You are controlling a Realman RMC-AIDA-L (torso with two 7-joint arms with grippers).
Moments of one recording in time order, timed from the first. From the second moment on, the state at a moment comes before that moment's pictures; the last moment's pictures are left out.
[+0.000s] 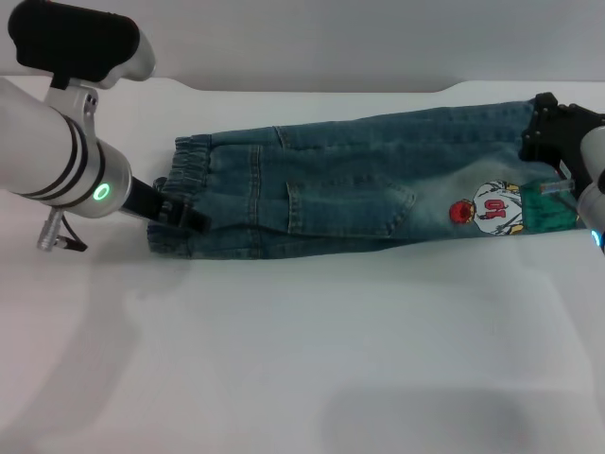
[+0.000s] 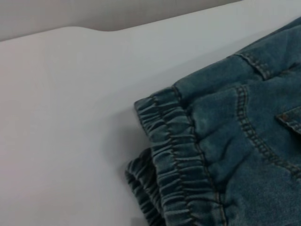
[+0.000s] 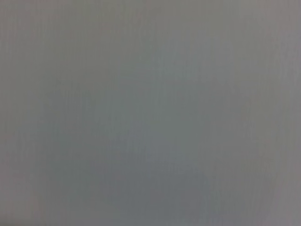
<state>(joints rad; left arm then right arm) -0.53 -2.06 -1.55 -1.40 2.80 -1.27 0.00 0.24 2.07 1.18 0.90 -2.29 -0.45 -0.49</state>
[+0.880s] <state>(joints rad) -0.60 -2.06 -1.55 -1.26 2.84 -1.22 0.02 0.24 2.07 1.15 0.90 -2.30 -0.44 -0.48</state>
